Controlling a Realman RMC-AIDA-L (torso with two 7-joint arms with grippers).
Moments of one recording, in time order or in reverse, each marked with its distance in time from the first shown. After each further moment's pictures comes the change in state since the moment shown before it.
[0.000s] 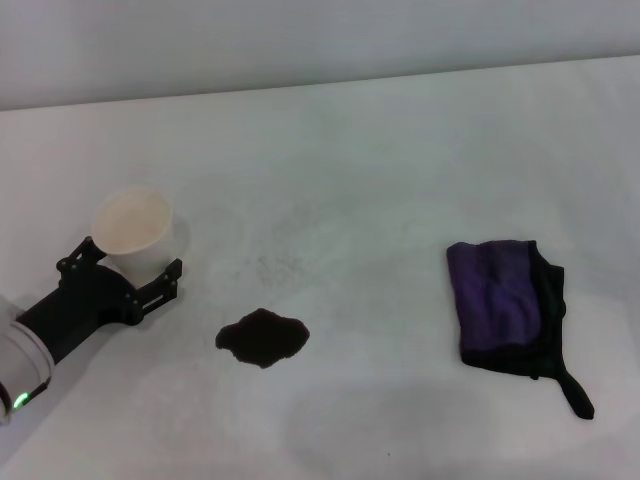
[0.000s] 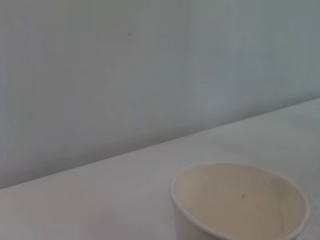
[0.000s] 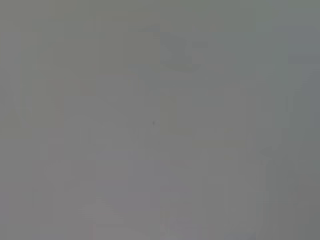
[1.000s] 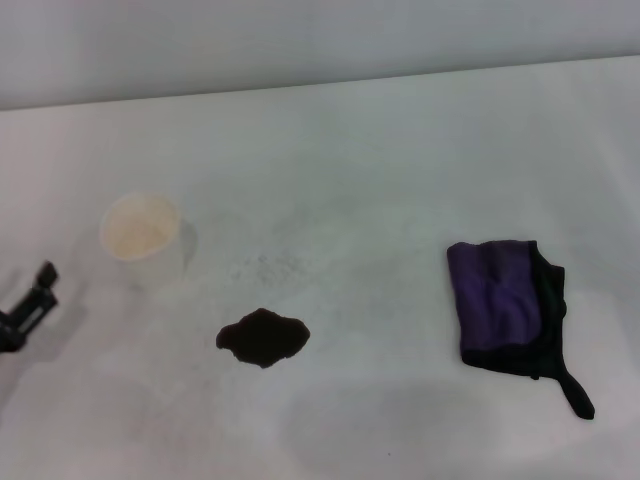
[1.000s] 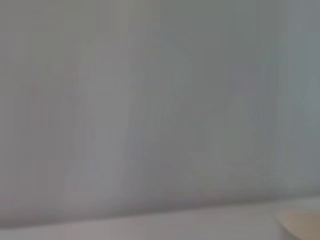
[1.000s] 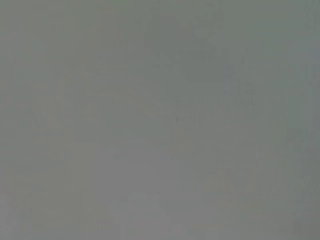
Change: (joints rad) left arm 0.248 0.011 -0.008 0.039 -0.229 -0.290 0.046; right arm -0.009 -0.001 -0.127 -0.046 -0.008 -0.016 0.267
